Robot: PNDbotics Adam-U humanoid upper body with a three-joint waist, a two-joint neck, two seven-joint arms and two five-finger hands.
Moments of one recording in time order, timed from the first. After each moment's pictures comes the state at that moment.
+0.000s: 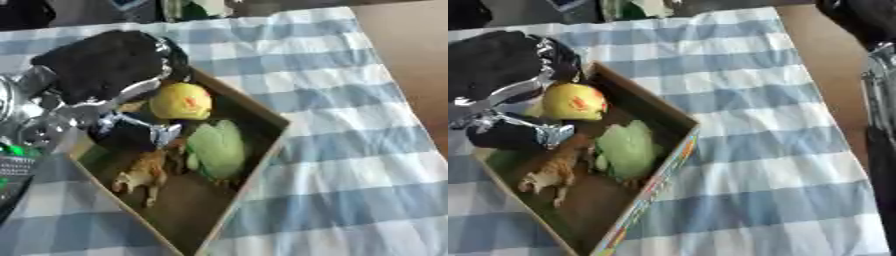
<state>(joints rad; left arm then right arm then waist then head) -0.84 0.55 -0.49 -1.97 -0.85 0.06 -0.72 -0.65 -0.47 -0.09 -1.97 0.04 0.03 0.16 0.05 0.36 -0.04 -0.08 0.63</state>
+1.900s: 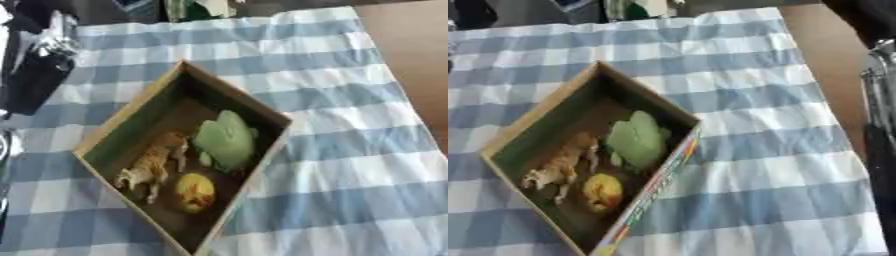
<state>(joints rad) -0.54 0.32 -0.08 -1.98 -0.64 0.24 0.22 -0.64 -0.47 -0.10 -1.98 0.02 0.01 0.11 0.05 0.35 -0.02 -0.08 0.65</state>
